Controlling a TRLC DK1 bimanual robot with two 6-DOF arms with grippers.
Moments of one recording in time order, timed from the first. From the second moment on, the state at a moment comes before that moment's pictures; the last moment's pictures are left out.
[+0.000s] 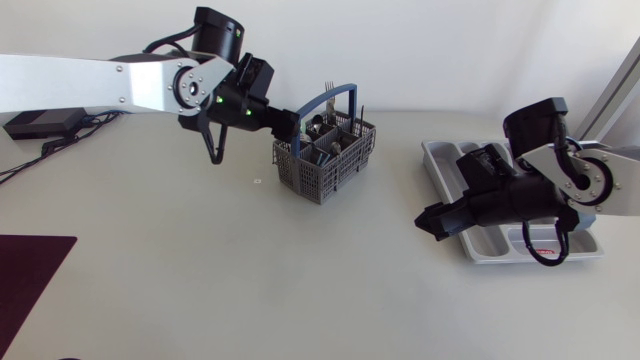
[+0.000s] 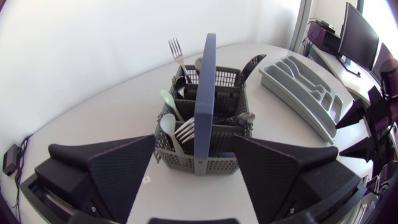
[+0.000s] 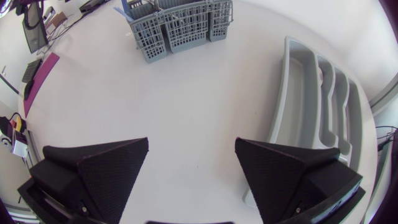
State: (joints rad) left arm -0.40 1.89 1.48 -0.24 0.12 0.13; right arm 0.14 1.37 0.79 -0.40 -0.25 -0.21
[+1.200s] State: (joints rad) left arm -0.38 1.49 1.01 -0.32 0.26 0.21; right arm 0.23 1.30 0.82 -0.40 -0.20 -0.21
